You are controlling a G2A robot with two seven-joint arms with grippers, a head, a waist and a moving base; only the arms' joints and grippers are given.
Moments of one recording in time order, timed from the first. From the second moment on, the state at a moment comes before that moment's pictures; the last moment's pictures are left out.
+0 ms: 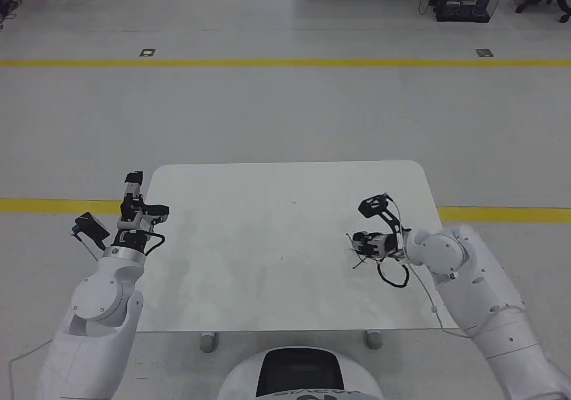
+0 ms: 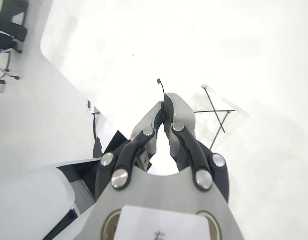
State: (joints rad) left arm 1.73 -1.15 -1.60 -1.80 -0.42 0.00 0.00; right arm -1.31 -1.12 1.24 -1.45 -0.63 -0.34 0.98
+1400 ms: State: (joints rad) left arm 1.73 -1.15 -1.60 -1.80 -0.42 0.00 0.00; right arm -1.21 -1.14 1.18 -1.24 -0.11 -0.32 0.97
